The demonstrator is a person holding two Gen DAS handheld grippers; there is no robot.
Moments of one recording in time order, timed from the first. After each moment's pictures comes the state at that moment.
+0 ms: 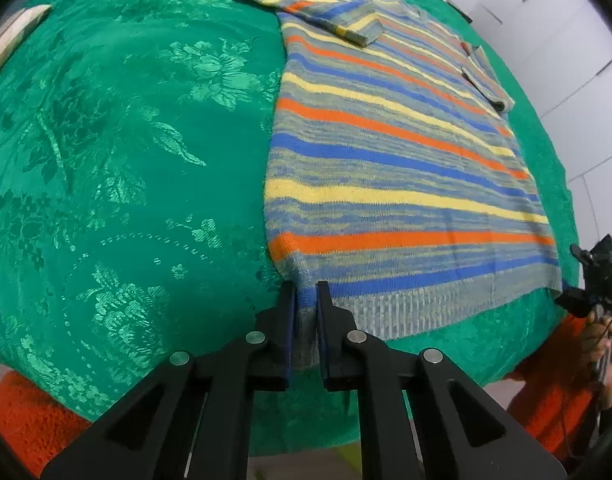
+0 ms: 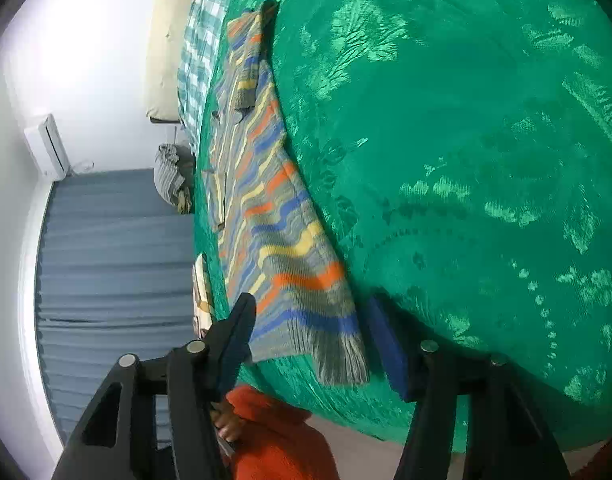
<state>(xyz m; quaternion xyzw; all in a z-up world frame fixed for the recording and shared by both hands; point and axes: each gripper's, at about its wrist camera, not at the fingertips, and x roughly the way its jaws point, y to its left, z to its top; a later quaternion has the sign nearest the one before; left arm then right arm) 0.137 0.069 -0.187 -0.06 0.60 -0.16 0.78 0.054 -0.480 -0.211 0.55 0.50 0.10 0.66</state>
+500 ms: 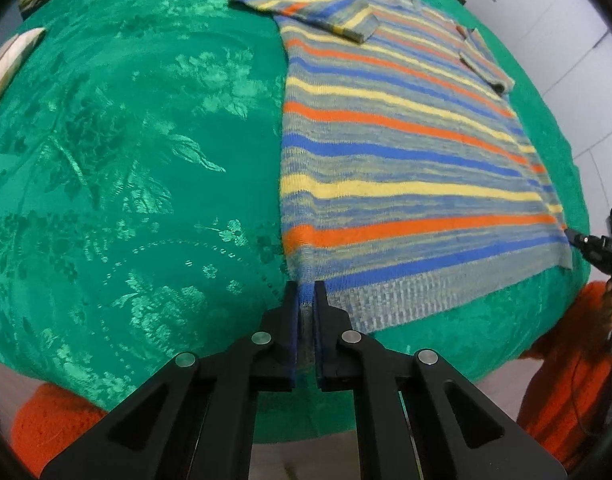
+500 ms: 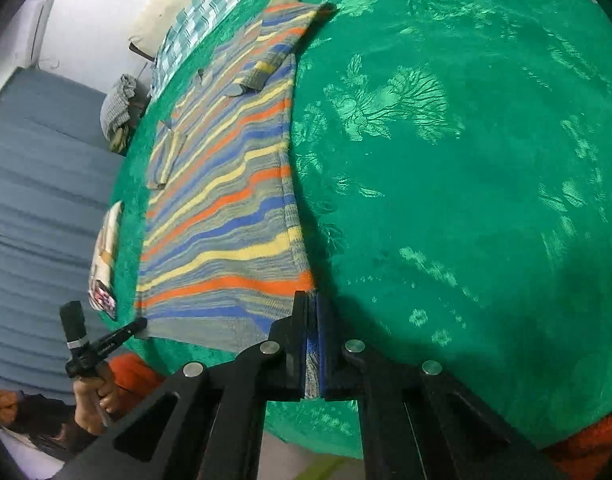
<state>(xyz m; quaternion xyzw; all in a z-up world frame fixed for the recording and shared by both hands) 0.139 0.074 -0.182 -0.01 0.61 -0.16 0.78 0.081 -0.460 -0.168 0.31 0.58 0.05 0.75</state>
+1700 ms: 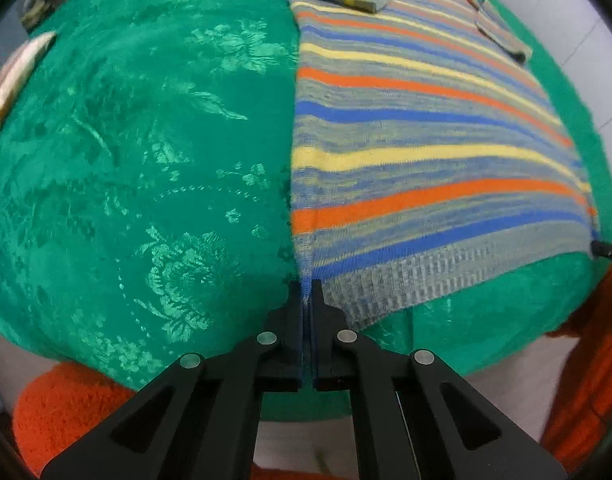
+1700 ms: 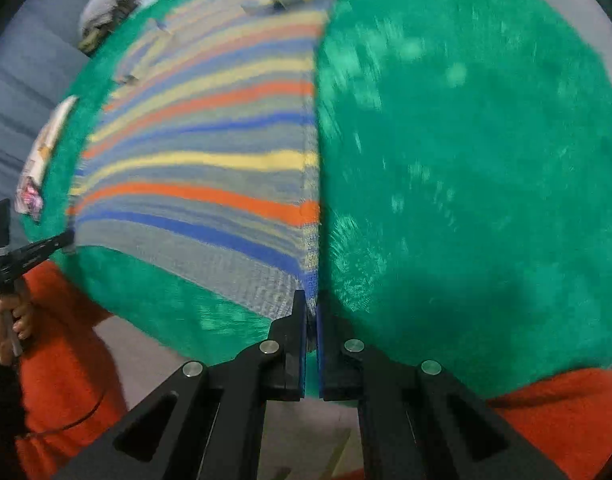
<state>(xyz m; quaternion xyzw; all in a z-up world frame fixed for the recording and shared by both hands) 0.117 0.075 -0.192 0.06 0.61 -0.13 0.78 0.056 -0.408 -0.170 0.11 0.67 0.03 0.74</state>
